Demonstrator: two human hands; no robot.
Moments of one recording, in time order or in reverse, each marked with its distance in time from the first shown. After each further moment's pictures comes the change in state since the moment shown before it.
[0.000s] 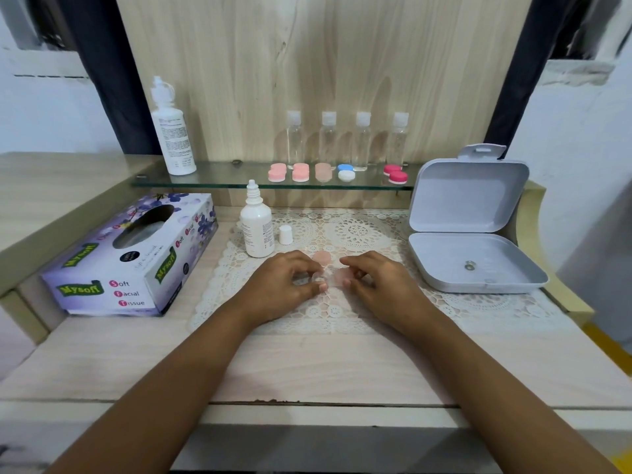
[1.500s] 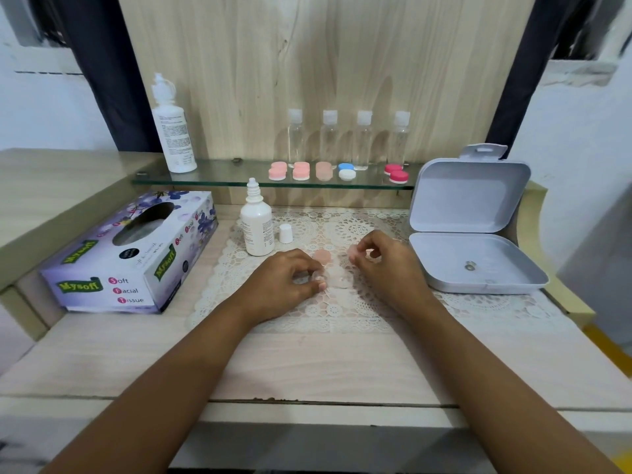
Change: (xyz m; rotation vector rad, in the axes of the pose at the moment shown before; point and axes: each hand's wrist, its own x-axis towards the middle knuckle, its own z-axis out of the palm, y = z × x) left_hand 0.000 0.001 -0.001 0.027 0.009 0.019; right_hand 0.019 0.008 -0.003 0.015 0.187 0.203
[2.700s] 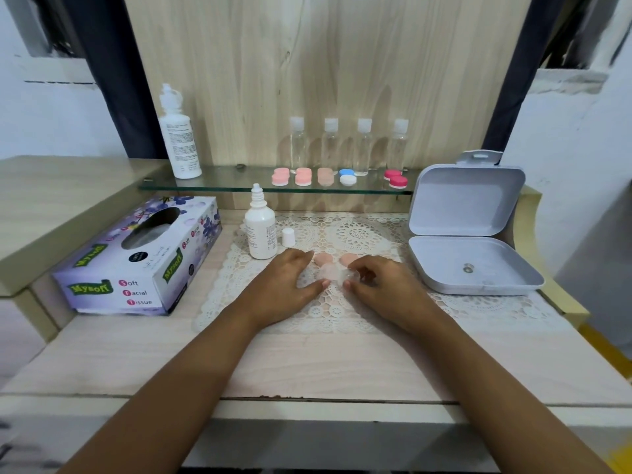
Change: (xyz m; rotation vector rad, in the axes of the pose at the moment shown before) left_hand -0.002 -0.005 0.003 0.151 -0.053 -0.104; right_hand -0.018 -0.003 -0.006 -0.096 -0.220 -0.089
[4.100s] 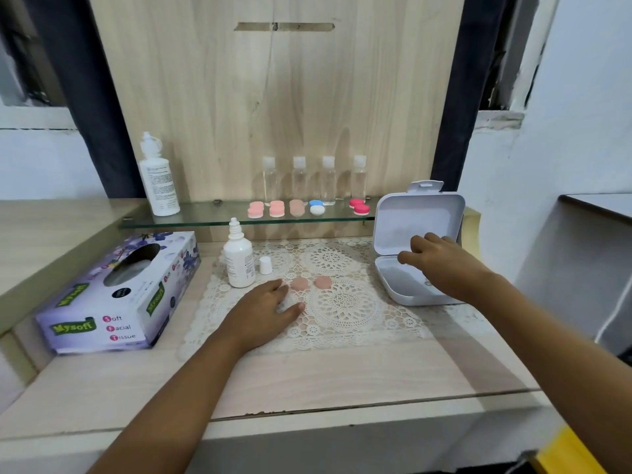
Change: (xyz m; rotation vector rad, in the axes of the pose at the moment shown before) left_hand -0.002 0.009 -0.004 0.136 -0.125 -0.083; right_hand 0.006 0.086 -0.105 -0.963 0.106 -0.377
